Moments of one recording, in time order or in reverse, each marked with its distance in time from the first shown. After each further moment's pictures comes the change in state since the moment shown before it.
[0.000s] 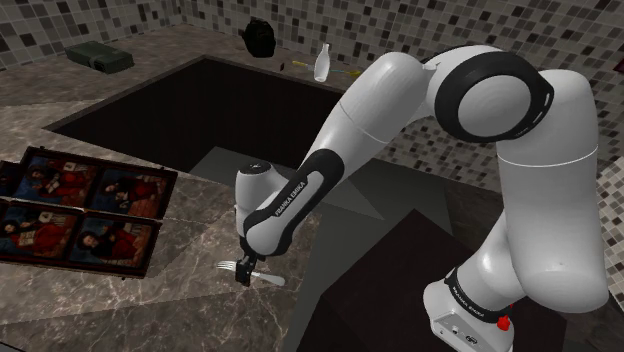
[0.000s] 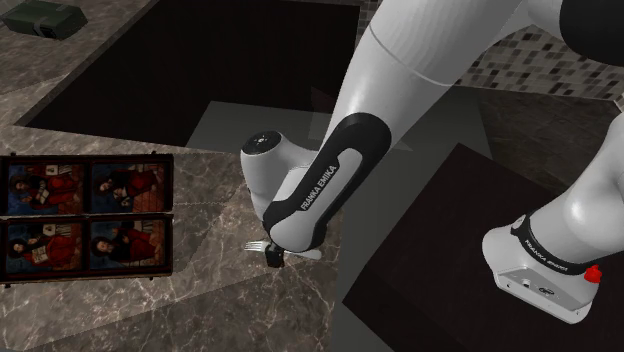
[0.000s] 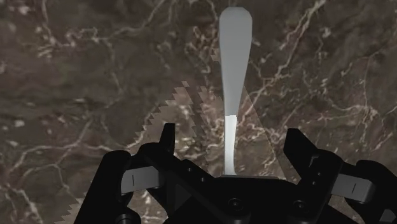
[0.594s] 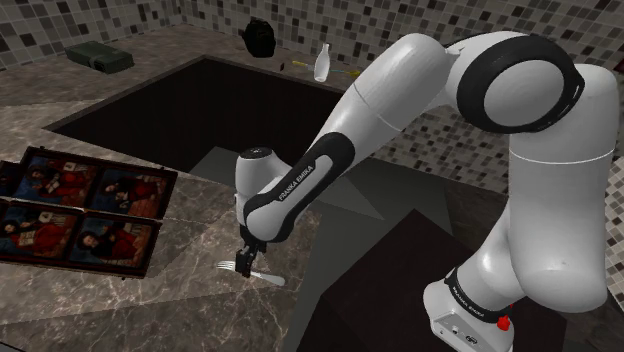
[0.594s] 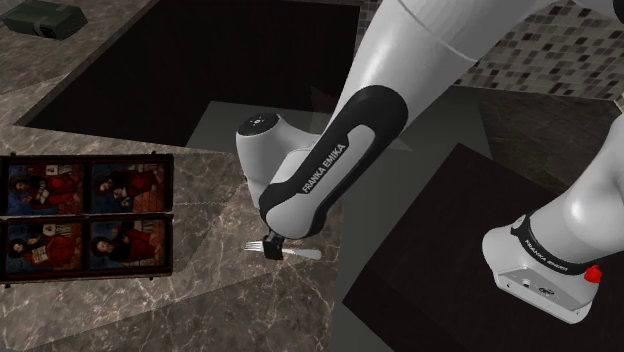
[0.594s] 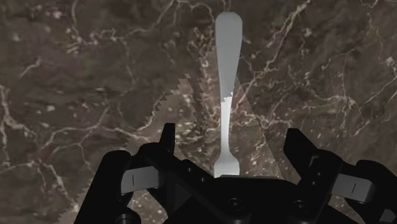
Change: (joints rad) arm -0.020 -0.083 0.007 -0.018 0.008 -0.067 -0.004
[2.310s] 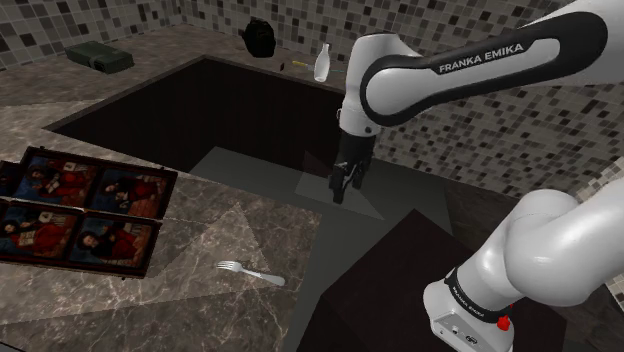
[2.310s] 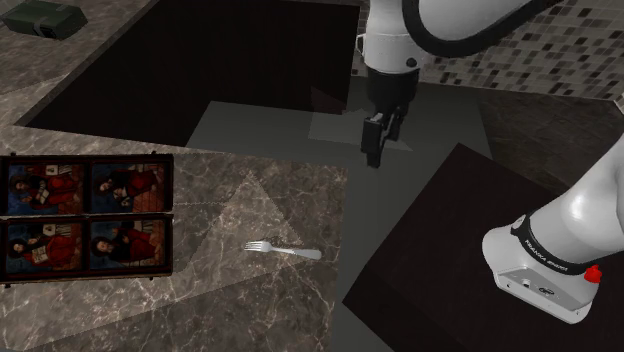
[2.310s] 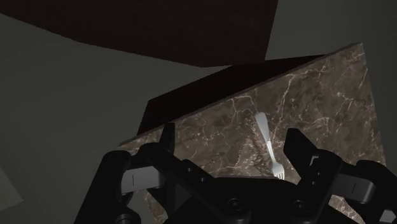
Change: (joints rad) arm -0.218 -0.921 -0.123 -0.422 0.083 -0.589 0.037
